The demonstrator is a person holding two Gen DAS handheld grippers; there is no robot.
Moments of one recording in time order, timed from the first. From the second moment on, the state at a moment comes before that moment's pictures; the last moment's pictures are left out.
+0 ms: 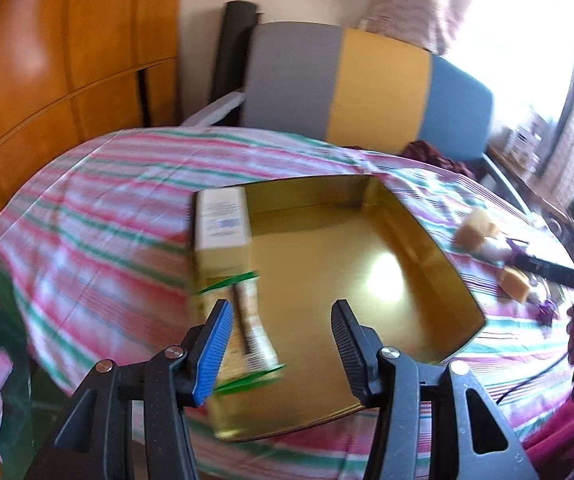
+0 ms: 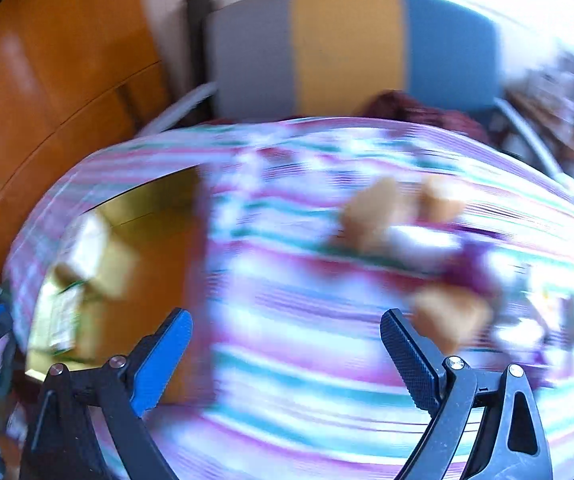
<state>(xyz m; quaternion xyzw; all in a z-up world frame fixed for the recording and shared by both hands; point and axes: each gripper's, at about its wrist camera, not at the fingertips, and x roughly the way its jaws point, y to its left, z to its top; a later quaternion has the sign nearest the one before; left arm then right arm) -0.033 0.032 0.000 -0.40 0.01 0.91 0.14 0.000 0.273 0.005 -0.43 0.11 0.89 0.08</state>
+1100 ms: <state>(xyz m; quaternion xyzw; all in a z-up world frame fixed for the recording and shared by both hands) -0.147 0.372 -0.034 -0.47 0.17 0.79 0.35 0.134 0.500 -0.024 -0.26 0.48 0.78 0.30</state>
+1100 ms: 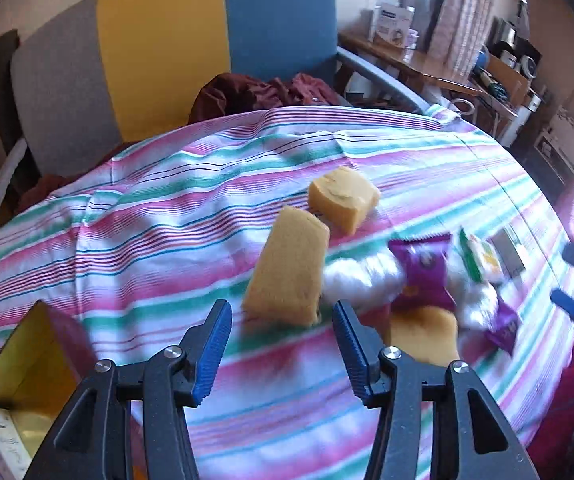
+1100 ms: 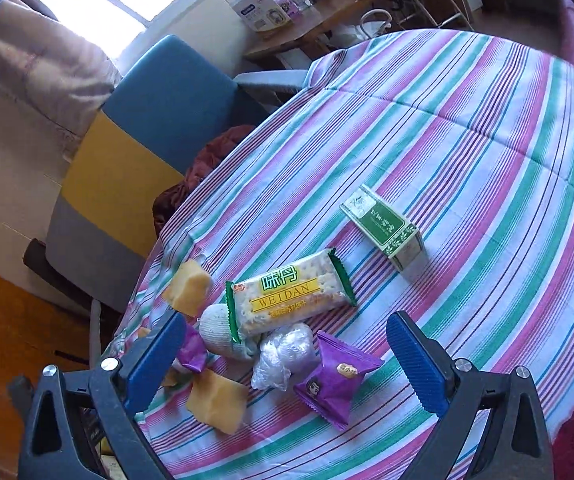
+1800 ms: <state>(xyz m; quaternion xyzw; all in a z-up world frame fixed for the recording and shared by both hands) -0.128 0.356 -0.036 -0.46 0.12 0.80 0.36 0.125 0.502 -0.031 -0.30 0.45 0.78 0.32</state>
